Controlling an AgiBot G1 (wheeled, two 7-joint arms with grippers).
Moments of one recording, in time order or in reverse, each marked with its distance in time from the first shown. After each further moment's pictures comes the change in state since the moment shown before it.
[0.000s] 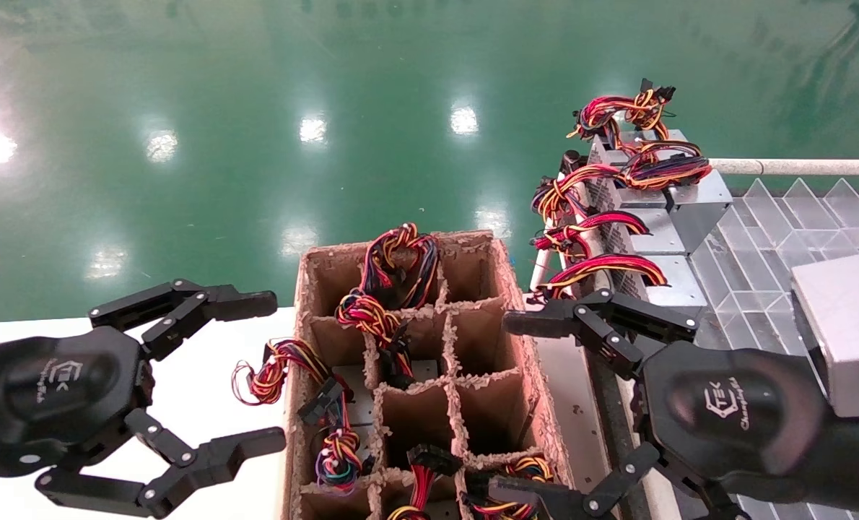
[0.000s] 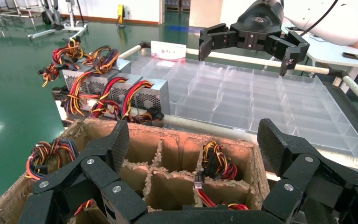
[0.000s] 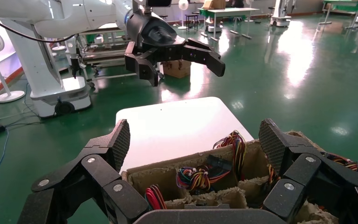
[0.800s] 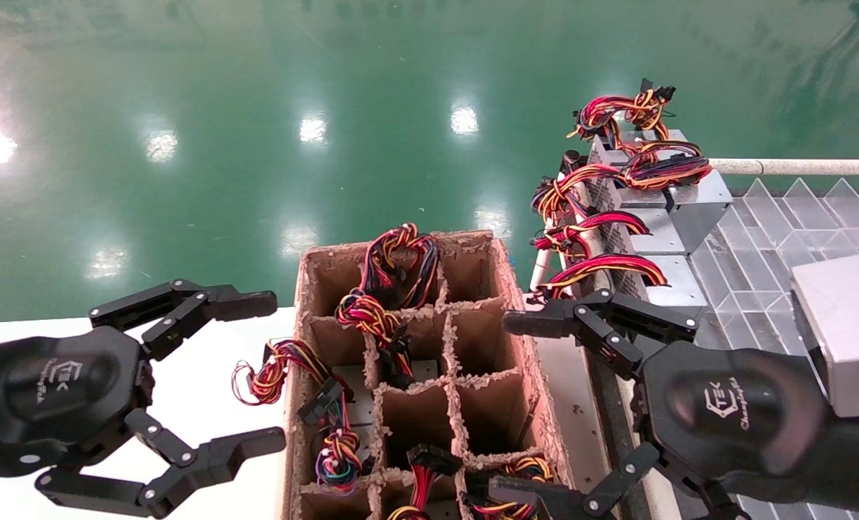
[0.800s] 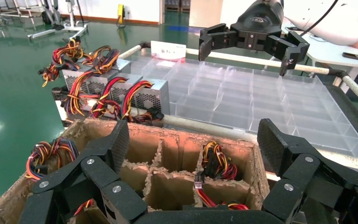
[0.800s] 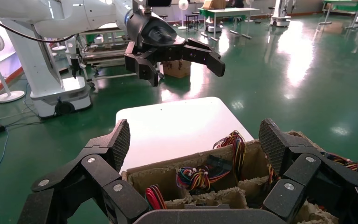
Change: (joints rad) left arm 0.000 0.000 0.000 0.000 0.000 0.000 0.000; right arm 0.000 0.000 0.000 0.000 0.000 0.000 0.000
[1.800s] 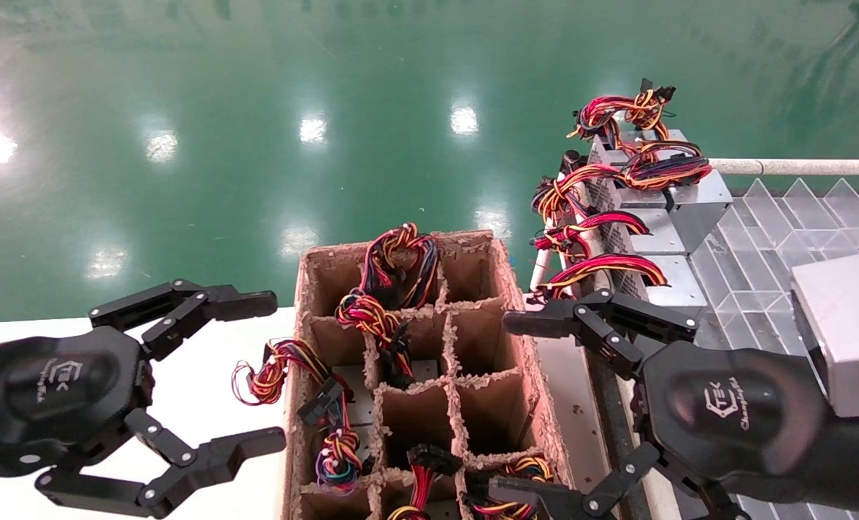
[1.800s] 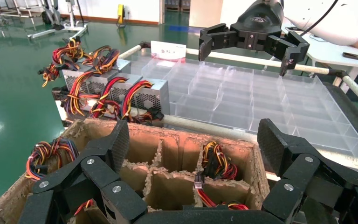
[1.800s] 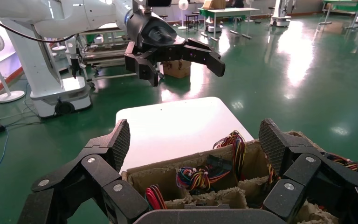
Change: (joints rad) left arm 0.000 0.000 0.000 0.000 0.000 0.000 0.000; right arm 0.000 0.000 0.000 0.000 0.000 0.000 0.000
